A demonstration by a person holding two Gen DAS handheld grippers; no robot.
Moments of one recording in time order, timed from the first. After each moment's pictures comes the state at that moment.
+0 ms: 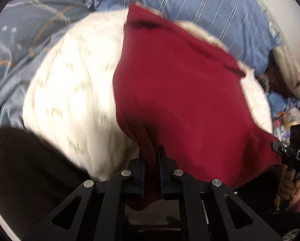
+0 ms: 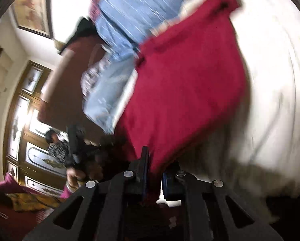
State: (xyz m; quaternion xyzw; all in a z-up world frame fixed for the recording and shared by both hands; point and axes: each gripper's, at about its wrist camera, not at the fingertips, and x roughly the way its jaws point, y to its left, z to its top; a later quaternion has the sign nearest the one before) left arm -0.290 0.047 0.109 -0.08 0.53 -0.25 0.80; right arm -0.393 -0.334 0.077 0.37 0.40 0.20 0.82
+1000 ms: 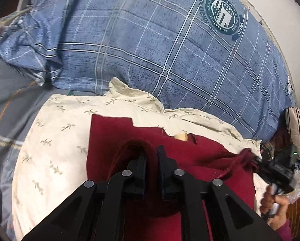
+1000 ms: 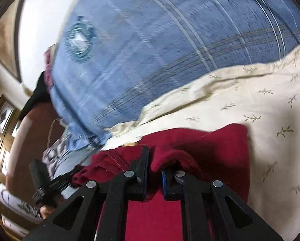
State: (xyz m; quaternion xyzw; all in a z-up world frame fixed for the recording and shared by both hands) left arm -0.011 -0.074 0.121 -0.13 0.45 -0.25 0.85; right arm -0.125 -0.483 0.074 0.37 0.35 0.02 0.86
